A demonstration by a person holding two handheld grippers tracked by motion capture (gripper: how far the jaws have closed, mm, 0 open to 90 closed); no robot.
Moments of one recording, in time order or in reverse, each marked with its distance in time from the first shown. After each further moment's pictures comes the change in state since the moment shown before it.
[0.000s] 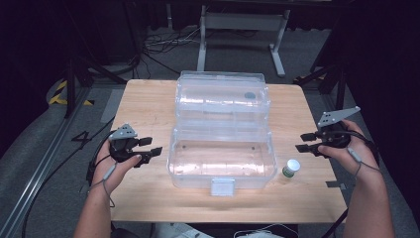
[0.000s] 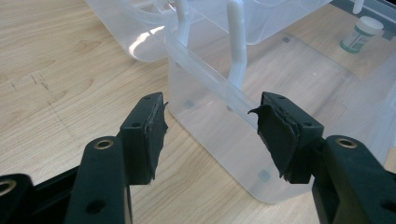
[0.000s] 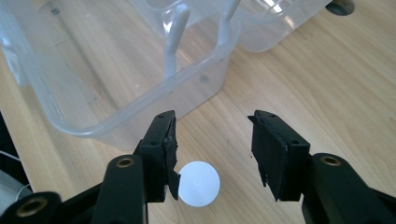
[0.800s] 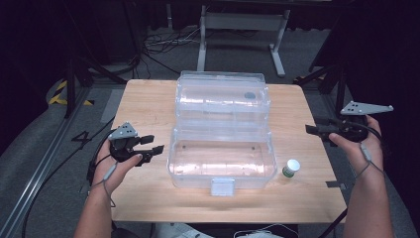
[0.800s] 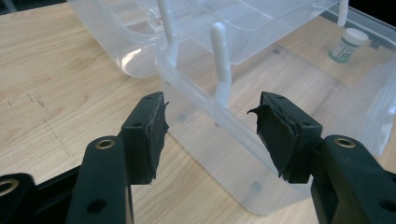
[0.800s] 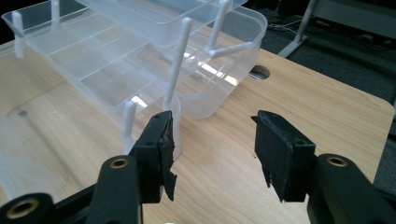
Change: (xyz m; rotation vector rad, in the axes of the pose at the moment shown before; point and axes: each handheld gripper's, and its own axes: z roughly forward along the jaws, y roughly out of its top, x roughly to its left) left arm -0.004 0.006 -0.003 -0.041 -0.010 0.015; right arm -0.008 -0.003 -0.033 -0.316 -0.183 0.151
